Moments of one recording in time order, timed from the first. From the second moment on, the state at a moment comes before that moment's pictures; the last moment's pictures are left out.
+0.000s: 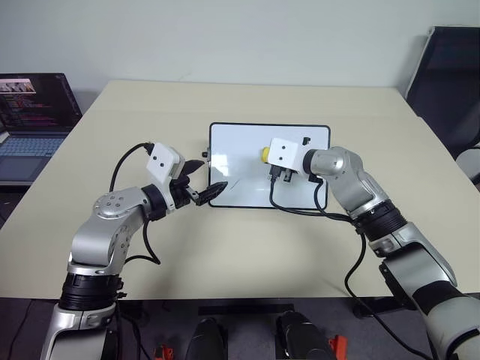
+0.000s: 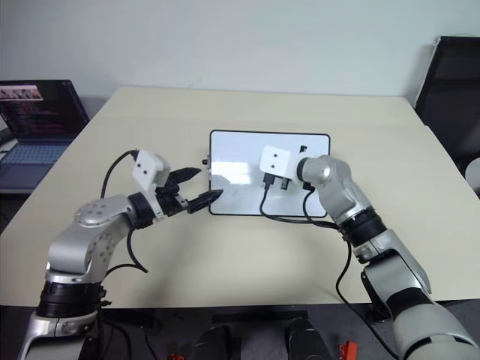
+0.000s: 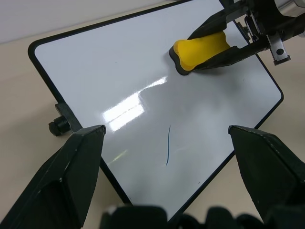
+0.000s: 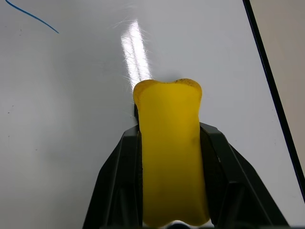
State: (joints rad) left arm -0.40 0.60 0.08 -0.16 -0.40 0.56 -0.73; right arm -0.95 -0.38 0.44 0.41 -0.38 0.24 0.67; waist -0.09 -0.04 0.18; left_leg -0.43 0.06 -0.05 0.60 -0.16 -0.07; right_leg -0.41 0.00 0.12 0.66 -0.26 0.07
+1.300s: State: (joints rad) left arm -0.10 0.71 0.25 -0.19 -0.46 0.47 -0.85; right arm -0.32 -0.39 0.20 -0.45 0.02 0.65 0.71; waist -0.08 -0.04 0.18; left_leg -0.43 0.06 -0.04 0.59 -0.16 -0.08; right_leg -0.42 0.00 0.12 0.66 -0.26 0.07
